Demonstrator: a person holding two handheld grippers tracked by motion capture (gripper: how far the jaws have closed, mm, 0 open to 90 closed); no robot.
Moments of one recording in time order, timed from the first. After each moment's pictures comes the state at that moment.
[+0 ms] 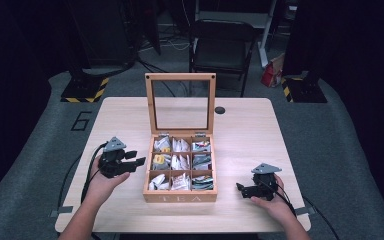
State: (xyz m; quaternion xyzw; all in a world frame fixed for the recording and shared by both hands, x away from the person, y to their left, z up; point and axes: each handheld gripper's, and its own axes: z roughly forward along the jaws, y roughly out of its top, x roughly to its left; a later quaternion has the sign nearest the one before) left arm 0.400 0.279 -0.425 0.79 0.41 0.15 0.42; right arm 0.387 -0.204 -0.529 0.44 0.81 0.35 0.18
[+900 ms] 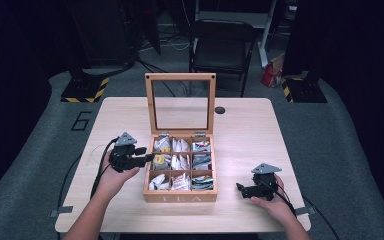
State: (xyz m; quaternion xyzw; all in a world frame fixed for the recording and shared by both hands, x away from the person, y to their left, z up) left arm 0.417 0.256 -0.426 0.80 0.40 0.14 0.42; right arm 0.387 -0.204 -0.529 0.44 0.81 0.35 0.18
